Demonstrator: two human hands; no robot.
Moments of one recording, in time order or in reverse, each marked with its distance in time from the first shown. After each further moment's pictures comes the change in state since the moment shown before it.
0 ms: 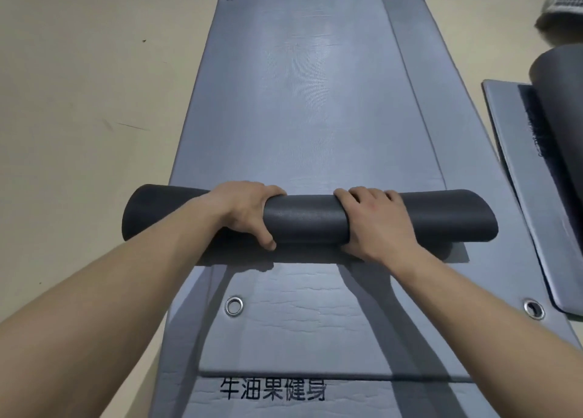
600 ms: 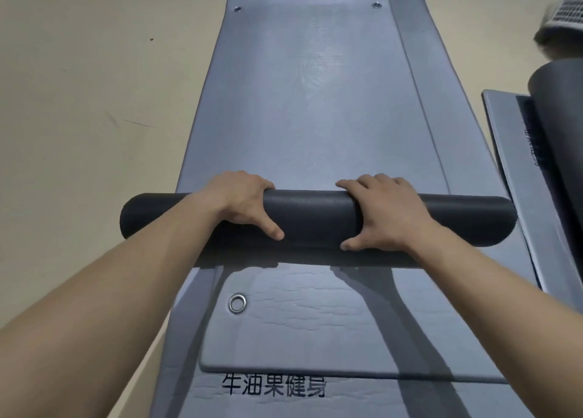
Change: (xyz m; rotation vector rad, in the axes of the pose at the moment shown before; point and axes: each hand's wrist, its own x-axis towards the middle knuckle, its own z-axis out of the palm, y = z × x) left_hand -0.025 0.005 -0.016 0.018 0.082 -0.100; right_hand 0.006 0.010 -0.046 0.054 -0.111 -0.049
